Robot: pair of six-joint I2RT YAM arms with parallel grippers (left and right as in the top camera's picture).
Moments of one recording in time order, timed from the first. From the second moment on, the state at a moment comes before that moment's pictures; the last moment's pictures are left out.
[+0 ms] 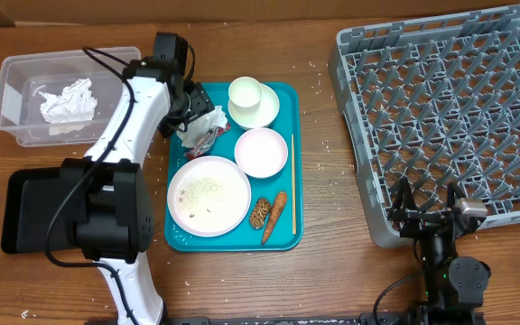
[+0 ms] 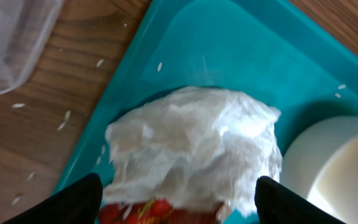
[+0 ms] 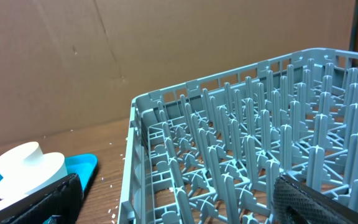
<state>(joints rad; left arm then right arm) -0.11 2.06 1.65 -0.89 0.01 -0.67 -0.05 0.01 0.02 -0.04 -0.03 0.23</state>
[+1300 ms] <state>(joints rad) -0.11 2.06 1.45 -0.61 -0.04 -0.85 -0.05 0.01 0.02 -0.03 -0.03 0.23</state>
